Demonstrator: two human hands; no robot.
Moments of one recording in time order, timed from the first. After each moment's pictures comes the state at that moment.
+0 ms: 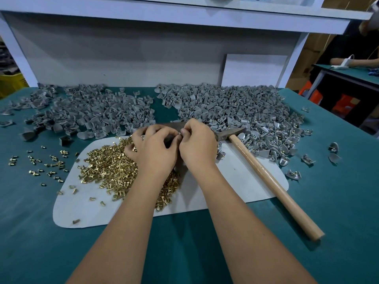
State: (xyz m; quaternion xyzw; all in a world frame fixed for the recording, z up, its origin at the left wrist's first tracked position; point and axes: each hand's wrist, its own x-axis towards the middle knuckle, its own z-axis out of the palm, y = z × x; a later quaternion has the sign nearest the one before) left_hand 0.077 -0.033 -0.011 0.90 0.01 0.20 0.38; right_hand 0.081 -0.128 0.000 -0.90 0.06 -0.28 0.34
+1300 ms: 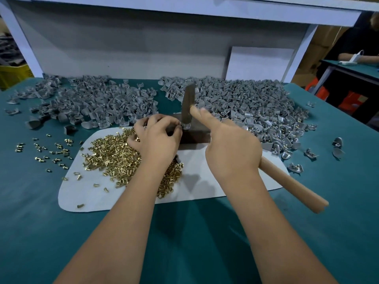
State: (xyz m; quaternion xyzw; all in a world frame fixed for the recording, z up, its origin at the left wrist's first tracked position) left_hand 0.084 -0.037 -0.017 0.88 0.03 0.24 0.41; right_hand 0.004 -0.157 0.038 -0.96 0.05 -0.27 0.03
